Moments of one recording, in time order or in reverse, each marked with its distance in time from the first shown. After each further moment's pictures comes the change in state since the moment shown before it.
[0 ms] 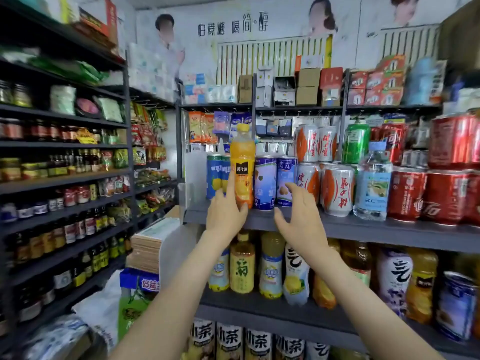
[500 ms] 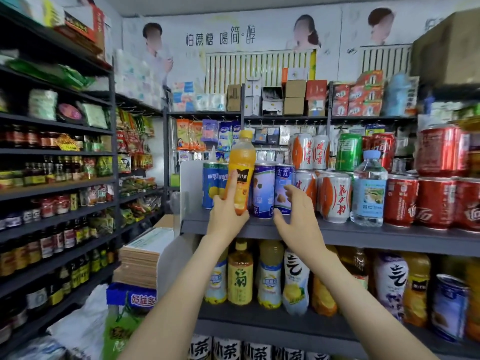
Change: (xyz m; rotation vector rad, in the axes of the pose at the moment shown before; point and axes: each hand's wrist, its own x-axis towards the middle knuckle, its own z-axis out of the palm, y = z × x) left_hand 0.015 -0.005 -0.001 -0.236 -0.066 0.025; right_hand 0.012 -0.013 0.004 0.135 0.014 0.061
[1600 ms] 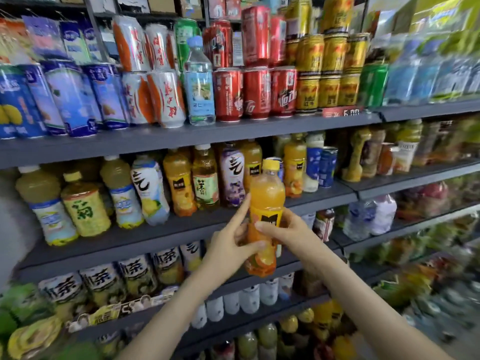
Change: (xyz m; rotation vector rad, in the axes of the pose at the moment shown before) left_hand -0.248 0.145 0.188 -0.732 -0.817 0.021; right_hand -0.239 0.123 -0.201 0.495 -0.124 0.854
